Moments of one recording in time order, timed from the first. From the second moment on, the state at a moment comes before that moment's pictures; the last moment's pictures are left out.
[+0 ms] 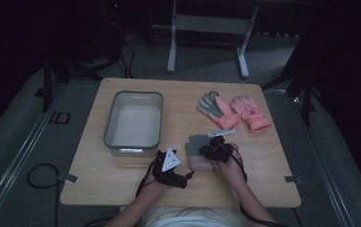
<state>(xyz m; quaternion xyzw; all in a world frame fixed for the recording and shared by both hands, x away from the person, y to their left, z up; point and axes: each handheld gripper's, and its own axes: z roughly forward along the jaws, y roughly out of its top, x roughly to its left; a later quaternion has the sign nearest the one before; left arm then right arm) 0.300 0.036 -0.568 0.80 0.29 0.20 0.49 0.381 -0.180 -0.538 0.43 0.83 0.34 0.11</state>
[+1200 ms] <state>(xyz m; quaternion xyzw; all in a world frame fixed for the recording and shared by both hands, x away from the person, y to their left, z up) 0.318 -0.028 -0.562 0.90 0.10 0.25 0.35 0.415 -0.222 -0.512 0.47 0.80 0.35 0.10</state>
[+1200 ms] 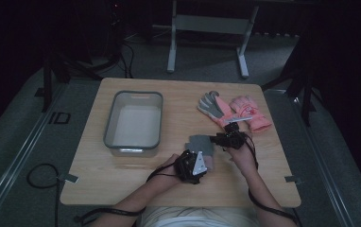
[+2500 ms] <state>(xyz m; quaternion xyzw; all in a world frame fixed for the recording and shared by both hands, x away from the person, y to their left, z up) 0.340 -0.005 -0.556 0.90 0.11 0.17 0.39 0.432 -0.178 -0.532 0.46 0.82 0.35 0.03</state>
